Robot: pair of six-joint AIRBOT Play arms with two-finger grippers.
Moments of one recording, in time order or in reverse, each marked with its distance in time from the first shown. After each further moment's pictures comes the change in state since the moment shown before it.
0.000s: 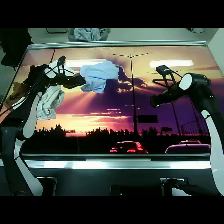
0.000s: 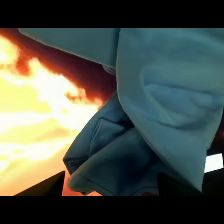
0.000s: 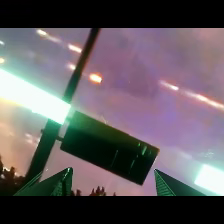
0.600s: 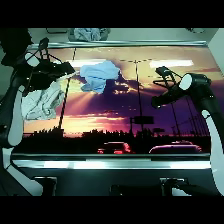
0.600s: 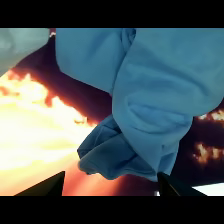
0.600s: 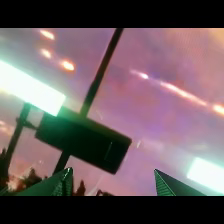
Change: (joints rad) left arm 0.019 0.177 0.060 0.161 -0.121 -0.196; right arm -0.002 0.000 0.001 -0.027 0.018 -0.018
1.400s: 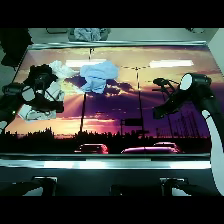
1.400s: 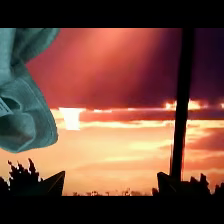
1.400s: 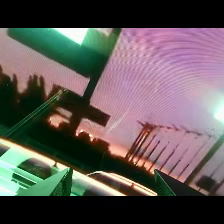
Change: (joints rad) left arm -0.112 0.633 -0.829 0.460 -0.118 -0.148; right arm 0.000 0.003 0.000 -0.007 0.304 -0.001
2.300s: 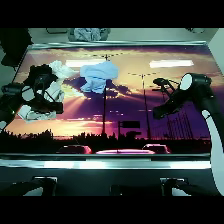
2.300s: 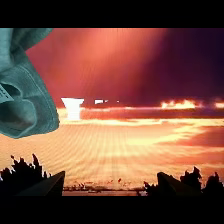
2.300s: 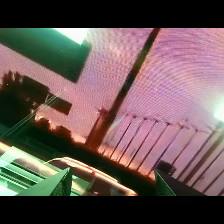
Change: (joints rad) left arm 0.000 0.008 0.003 0.000 -0.069 0.000; right arm 0.000 0.000 0.000 0.000 0.003 0.000
